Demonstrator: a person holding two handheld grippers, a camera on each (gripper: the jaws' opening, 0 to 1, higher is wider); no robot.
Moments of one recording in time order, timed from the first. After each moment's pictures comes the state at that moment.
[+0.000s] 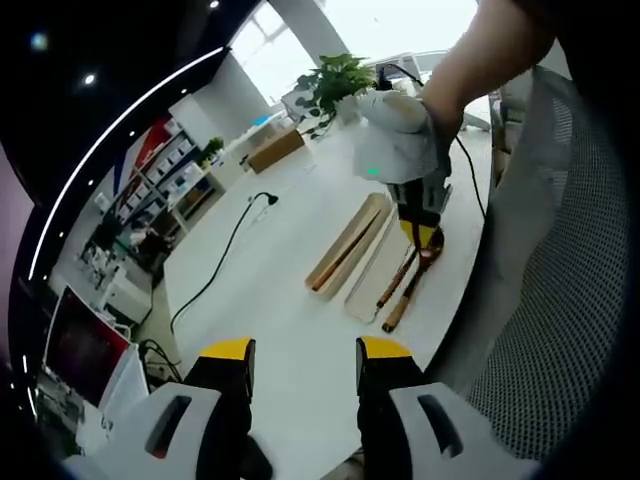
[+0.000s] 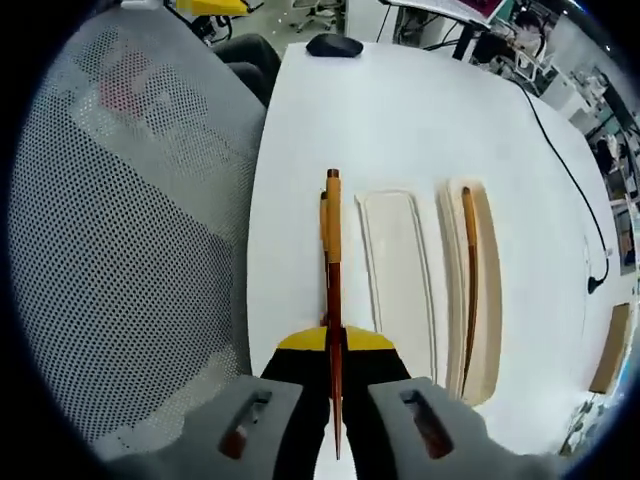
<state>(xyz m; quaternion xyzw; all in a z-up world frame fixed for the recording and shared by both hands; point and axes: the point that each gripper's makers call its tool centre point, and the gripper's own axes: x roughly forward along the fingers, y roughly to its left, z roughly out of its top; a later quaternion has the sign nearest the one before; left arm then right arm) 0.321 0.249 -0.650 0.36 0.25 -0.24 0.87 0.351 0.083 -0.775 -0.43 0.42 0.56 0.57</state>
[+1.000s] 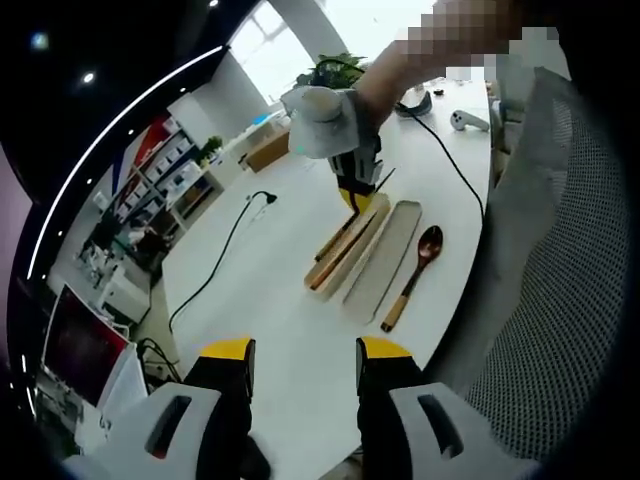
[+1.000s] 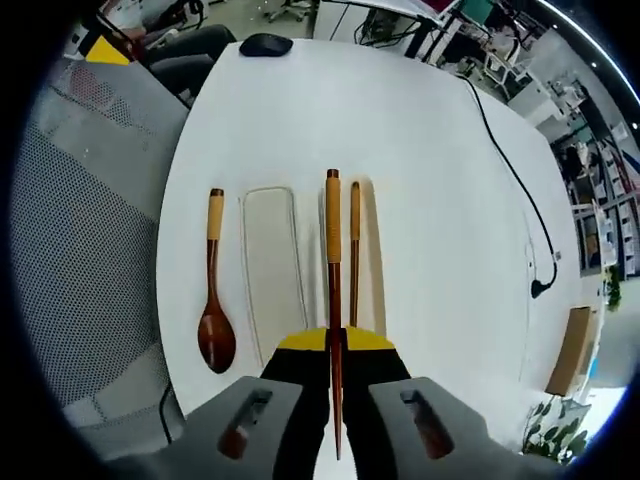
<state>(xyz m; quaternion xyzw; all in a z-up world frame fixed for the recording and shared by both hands) 0.321 0.248 -0.651 0.36 0.25 -0.24 0.87 0.451 0.078 -0.758 -0.49 0.39 0.50 0.60</state>
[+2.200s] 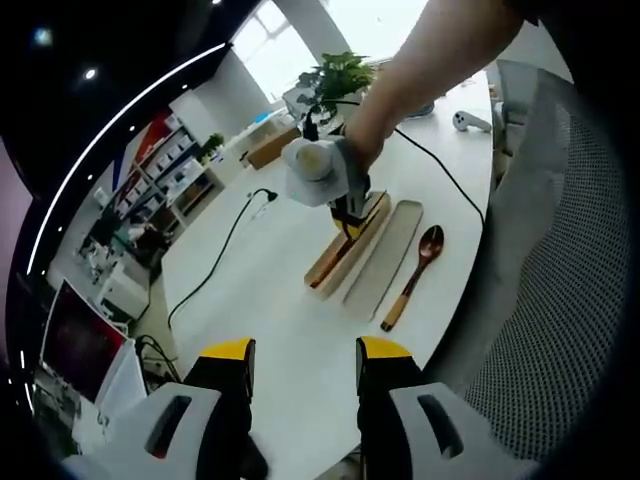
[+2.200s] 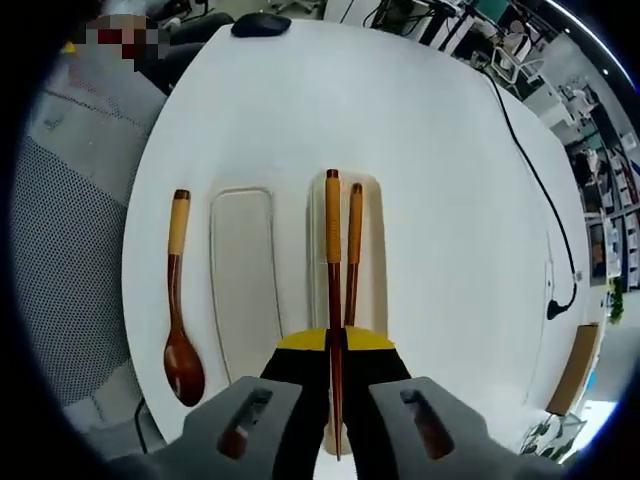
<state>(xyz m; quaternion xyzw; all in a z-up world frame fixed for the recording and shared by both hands) 0.322 0.250 -0.652 0.35 0.26 -0.24 0.87 0.467 0.102 -0.805 -0.50 0.40 0.51 0.58</state>
